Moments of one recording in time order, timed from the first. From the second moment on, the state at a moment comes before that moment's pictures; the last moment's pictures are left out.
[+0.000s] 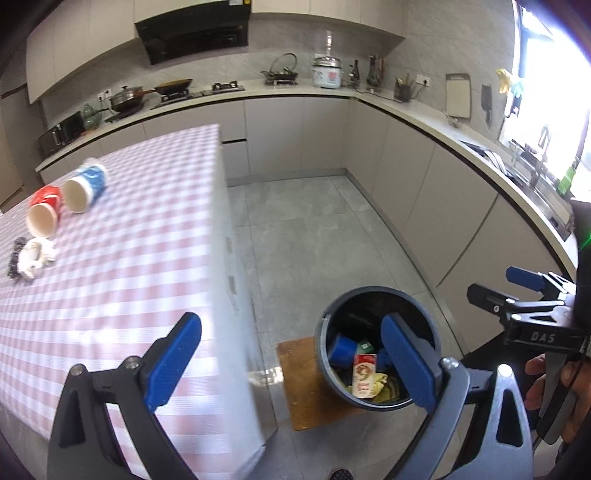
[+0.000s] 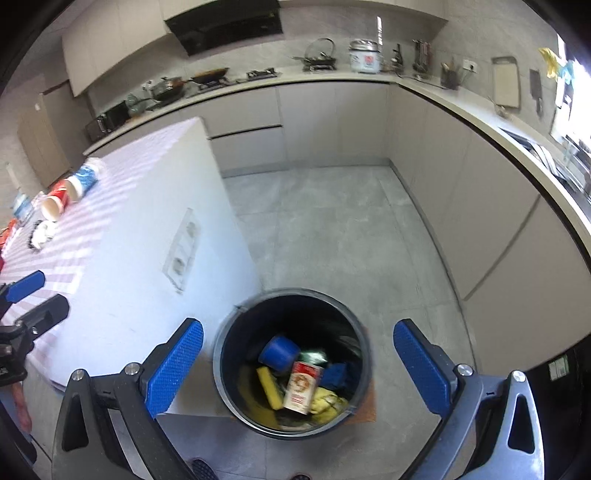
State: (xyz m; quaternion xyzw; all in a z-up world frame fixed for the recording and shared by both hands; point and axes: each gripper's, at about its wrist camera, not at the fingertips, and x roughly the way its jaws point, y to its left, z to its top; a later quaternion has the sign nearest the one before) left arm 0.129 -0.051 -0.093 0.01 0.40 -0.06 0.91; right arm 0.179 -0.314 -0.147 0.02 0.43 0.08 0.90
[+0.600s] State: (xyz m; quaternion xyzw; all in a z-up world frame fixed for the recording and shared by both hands) left arm 0.078 0.160 -0.077 -0.06 0.37 0.07 0.92; right arm 0.169 -0.118 -0.104 -0.04 0.39 0.15 0.91
